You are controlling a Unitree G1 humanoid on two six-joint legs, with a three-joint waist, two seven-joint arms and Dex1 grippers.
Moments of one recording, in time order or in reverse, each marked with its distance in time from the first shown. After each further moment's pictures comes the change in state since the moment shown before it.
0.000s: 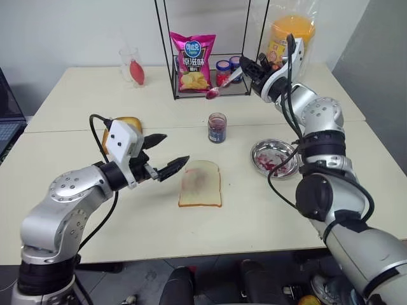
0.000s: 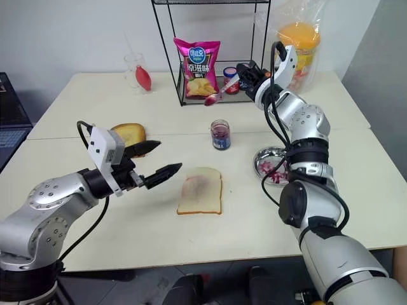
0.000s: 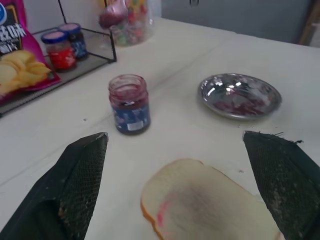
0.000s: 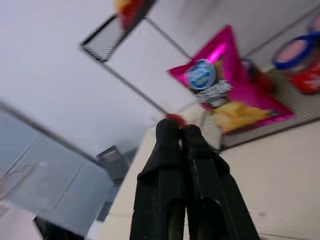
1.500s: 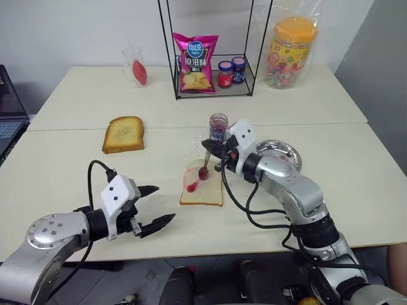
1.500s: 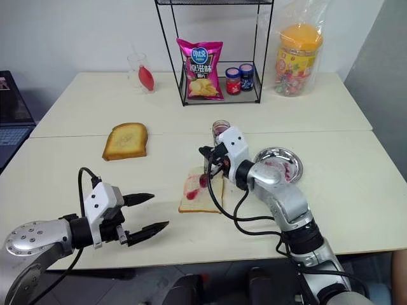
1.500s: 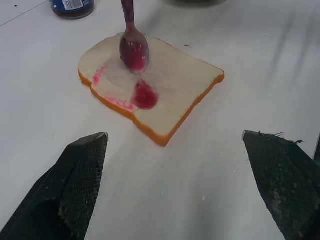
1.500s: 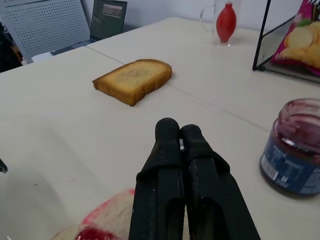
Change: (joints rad) left arm 0.395 0.120 0.030 -0.090 0.110 -0.123 -0.153; right arm 0.633 -0.117 0.745 -0.731 -0.400 -0.227 0.166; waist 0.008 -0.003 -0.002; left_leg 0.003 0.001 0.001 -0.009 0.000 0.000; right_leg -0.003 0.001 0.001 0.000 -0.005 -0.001
